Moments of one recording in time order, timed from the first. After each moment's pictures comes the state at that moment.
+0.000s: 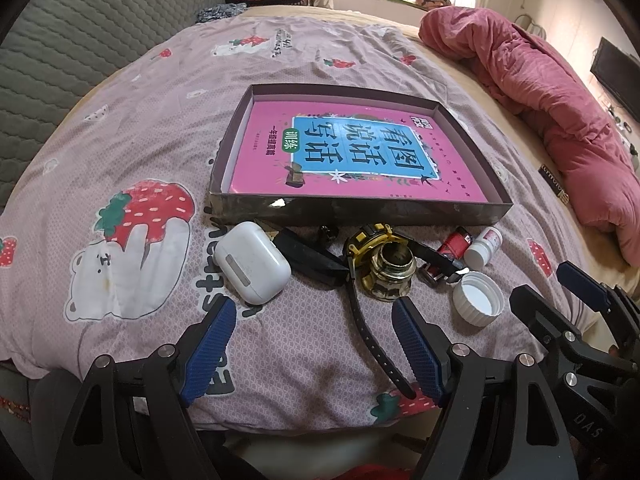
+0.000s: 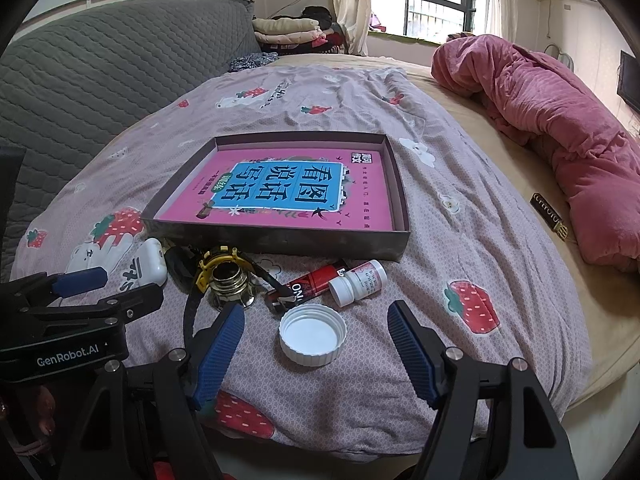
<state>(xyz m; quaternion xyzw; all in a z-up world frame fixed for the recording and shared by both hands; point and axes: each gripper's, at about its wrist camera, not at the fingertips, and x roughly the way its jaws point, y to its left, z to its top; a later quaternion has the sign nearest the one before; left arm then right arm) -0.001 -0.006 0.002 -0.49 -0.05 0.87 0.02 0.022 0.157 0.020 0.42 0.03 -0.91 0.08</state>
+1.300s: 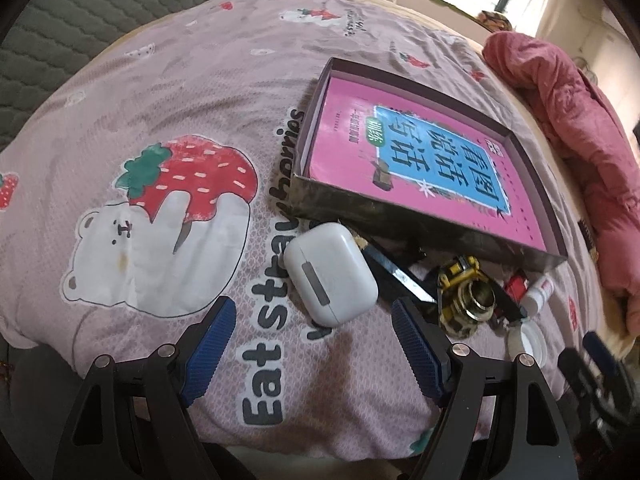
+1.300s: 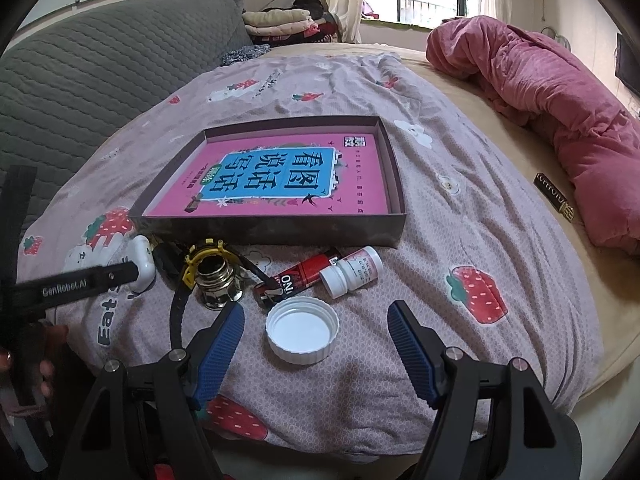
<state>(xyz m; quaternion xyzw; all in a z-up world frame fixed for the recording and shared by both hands) -0.032 -0.063 -0.034 -0.51 -0.14 0.85 -0.05 0.011 0.167 0.003 0.44 0.01 -0.90 0.07</state>
